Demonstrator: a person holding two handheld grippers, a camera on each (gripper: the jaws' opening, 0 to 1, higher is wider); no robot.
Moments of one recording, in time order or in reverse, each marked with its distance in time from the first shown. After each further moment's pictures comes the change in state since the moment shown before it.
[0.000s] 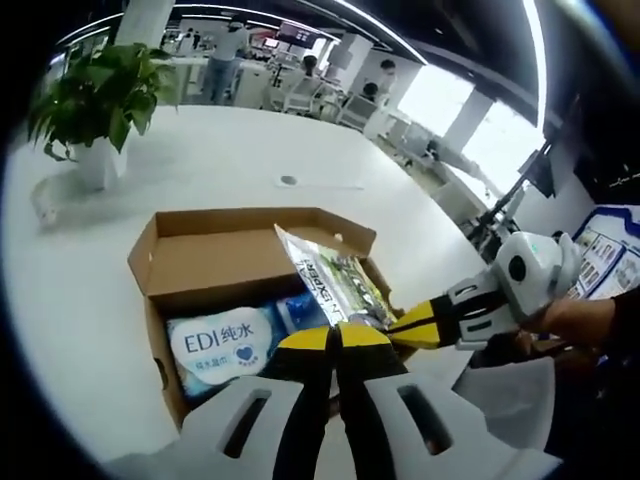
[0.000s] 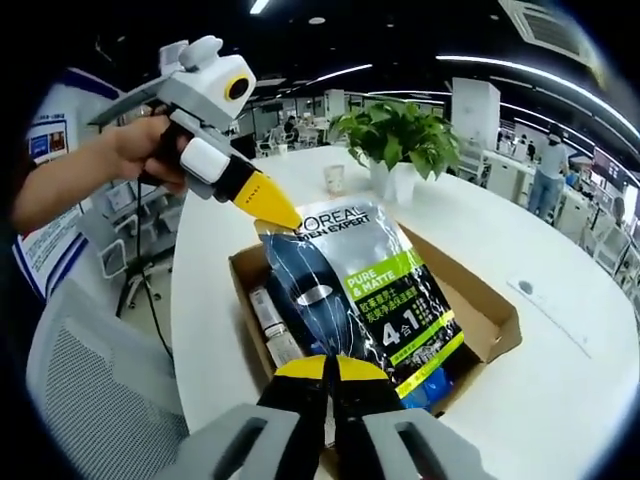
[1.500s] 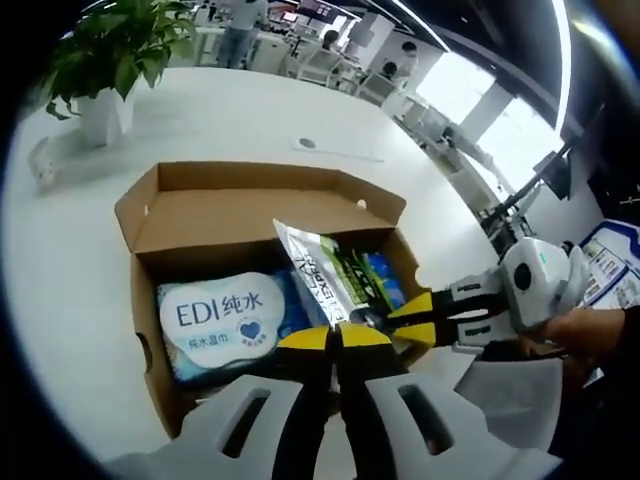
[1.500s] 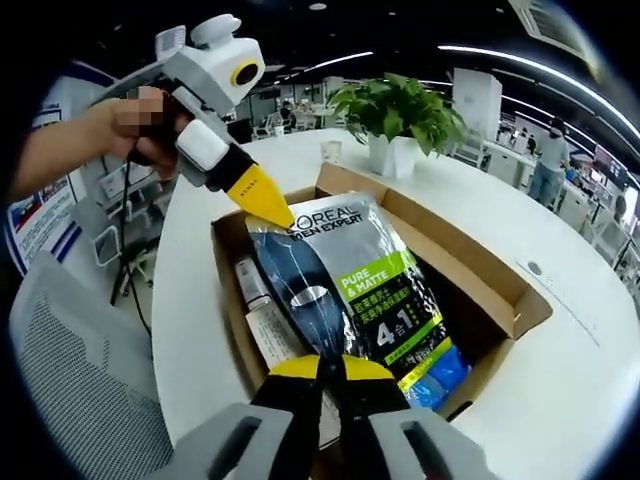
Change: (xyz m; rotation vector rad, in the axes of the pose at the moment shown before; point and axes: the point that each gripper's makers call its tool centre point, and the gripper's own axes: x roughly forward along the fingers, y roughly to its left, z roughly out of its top) left arm 0.026 0.025 -0.037 -0.083 0.101 0.038; right arm 0.035 0.008 -0.041 0.051 0.080 0.035
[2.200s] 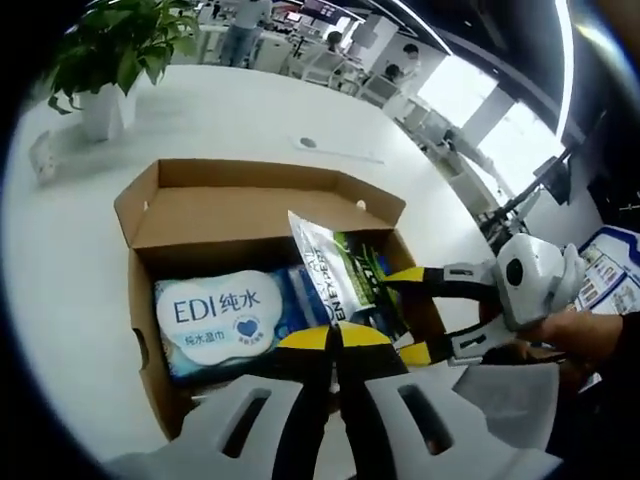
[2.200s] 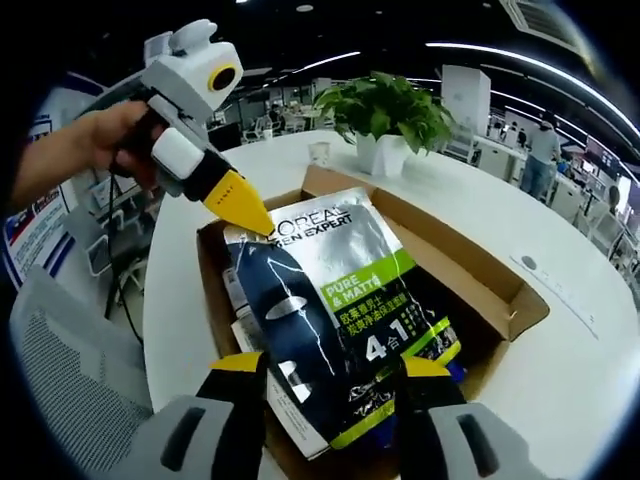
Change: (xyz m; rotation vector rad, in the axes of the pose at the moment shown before) left arm 0.001 0.000 -0.003 -0.025 0.015 -0.005; right arm 0.007 -0.020 0.007 -0.025 -0.015 -0.082
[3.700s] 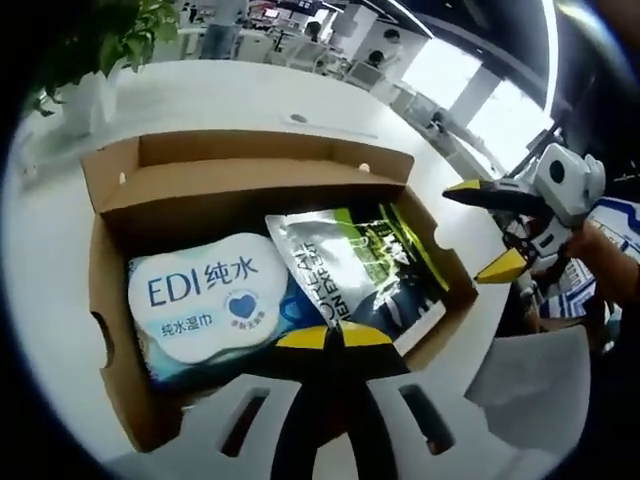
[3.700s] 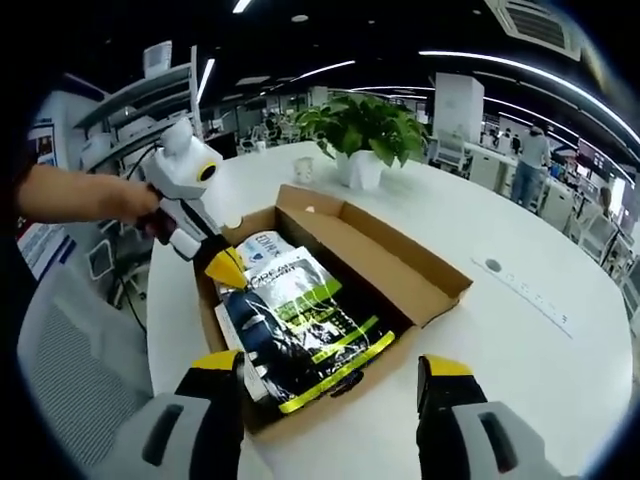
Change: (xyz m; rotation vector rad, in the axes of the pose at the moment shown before) left arm 0.033 0.021 -0.036 0.084 0.019 -0.023; right arm -0.058 -0.045 -0.001 0.010 -0.046 0.000
